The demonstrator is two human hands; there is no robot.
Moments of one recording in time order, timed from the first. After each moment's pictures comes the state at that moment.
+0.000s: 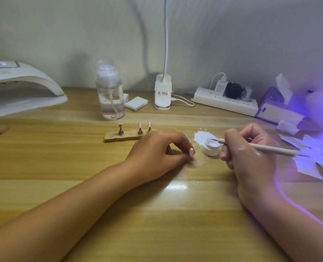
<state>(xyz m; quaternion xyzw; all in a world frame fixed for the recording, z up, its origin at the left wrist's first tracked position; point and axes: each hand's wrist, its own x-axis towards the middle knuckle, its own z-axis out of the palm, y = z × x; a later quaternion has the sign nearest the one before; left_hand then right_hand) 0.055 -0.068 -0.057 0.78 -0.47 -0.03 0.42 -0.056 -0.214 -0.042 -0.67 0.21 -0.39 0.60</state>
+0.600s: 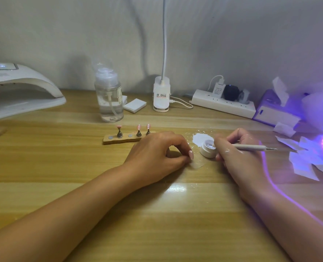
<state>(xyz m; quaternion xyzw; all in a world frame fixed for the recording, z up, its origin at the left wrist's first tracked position) 0.051 -0.068 -0.055 0.80 -0.46 0.00 0.39 -0.047 -0.235 -0.058 -0.75 0.26 -0.34 0.50</state>
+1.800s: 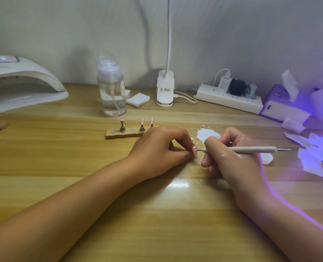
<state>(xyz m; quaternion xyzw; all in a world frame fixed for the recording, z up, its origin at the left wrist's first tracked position) 0.057 -0.069 -0.058 0.78 -0.46 -0.03 0.41 -0.058 -0.197 -0.043 -0.72 0.18 -0.27 0.61</state>
